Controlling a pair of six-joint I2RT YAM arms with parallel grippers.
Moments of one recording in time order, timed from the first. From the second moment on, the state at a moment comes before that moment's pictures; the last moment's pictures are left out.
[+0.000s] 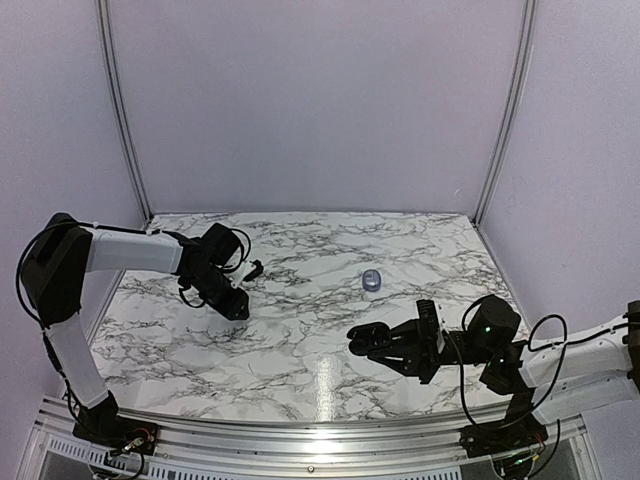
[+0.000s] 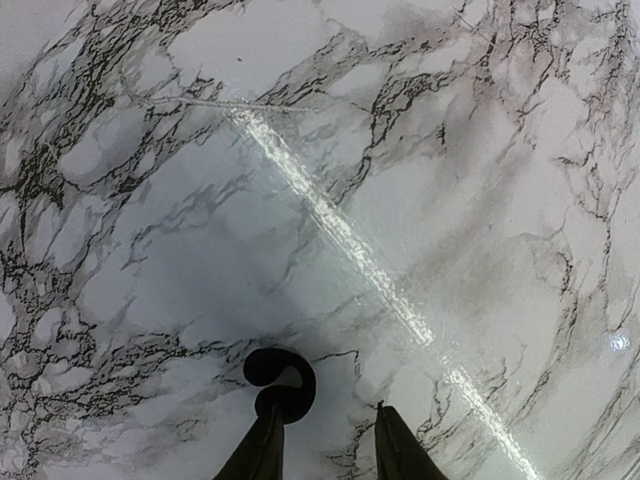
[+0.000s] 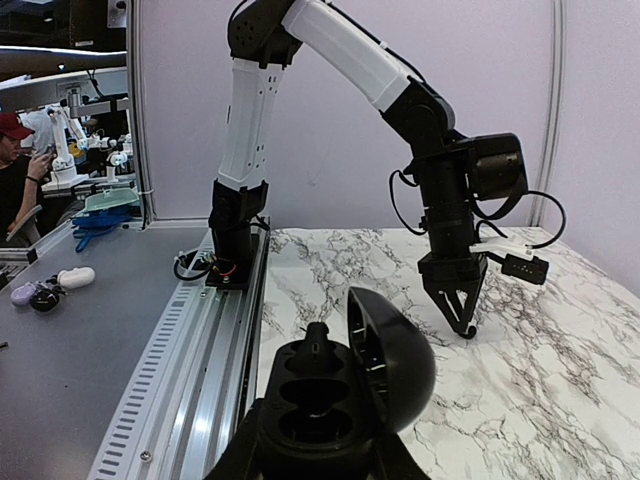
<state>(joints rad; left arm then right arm) -0.58 1.80 1.13 -0.54 0.16 0.07 0.89 1.10 0.20 0.96 -0.65 0.03</state>
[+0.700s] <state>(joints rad) -0.57 1.82 1.17 -0.56 0.17 0.10 0.89 1.10 0.20 0.95 -0.65 0.03</state>
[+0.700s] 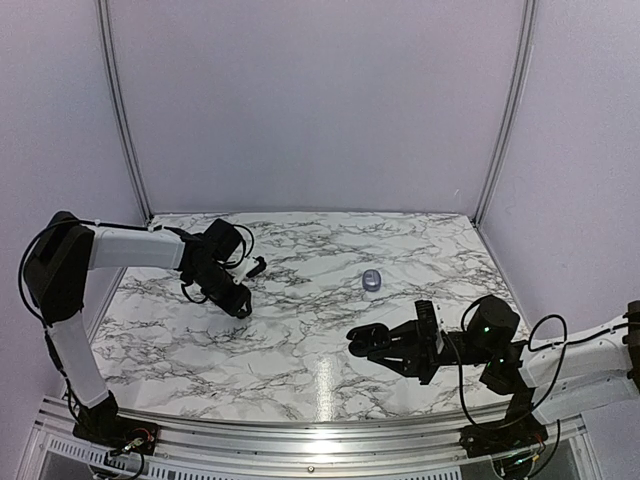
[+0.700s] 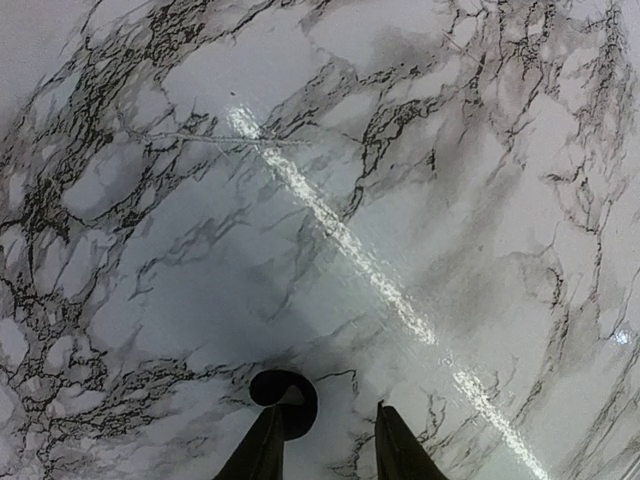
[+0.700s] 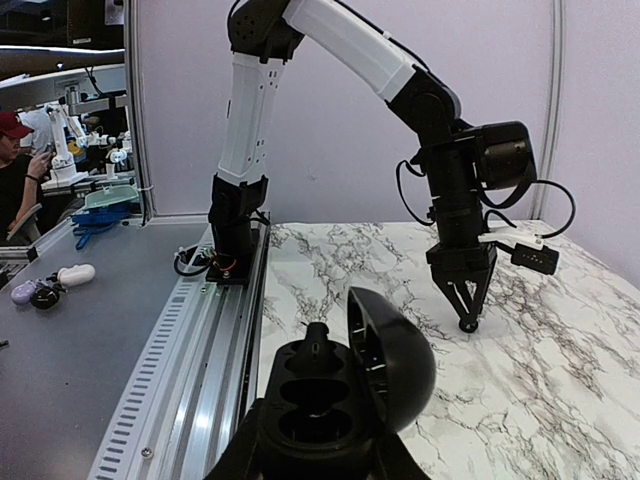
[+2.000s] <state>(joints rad) -0.55 1.86 1.19 -0.56 0.07 0.12 0.89 1.10 0.20 0.94 -0.64 0.03</state>
